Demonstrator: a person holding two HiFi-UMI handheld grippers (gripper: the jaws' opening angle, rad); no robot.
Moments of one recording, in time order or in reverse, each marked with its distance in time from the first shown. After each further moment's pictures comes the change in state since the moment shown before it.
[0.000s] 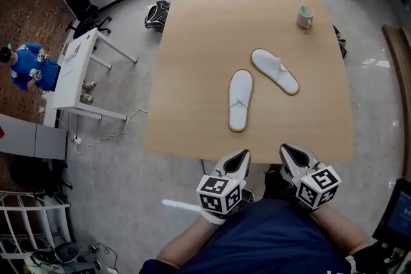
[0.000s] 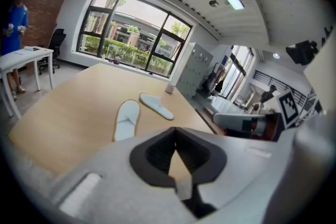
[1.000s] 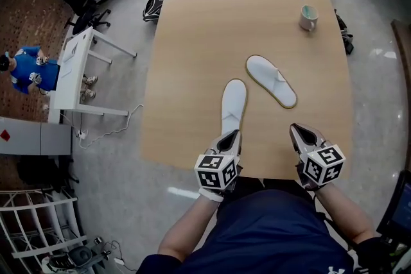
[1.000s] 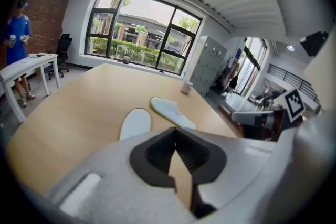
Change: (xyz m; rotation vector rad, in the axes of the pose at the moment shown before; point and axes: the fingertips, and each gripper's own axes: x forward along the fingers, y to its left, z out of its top) left arm 0.110 0.071 0.042 0.002 0.037 0.151; right arm 0.063 -0.140 0.035 0.002 0.069 -0.058
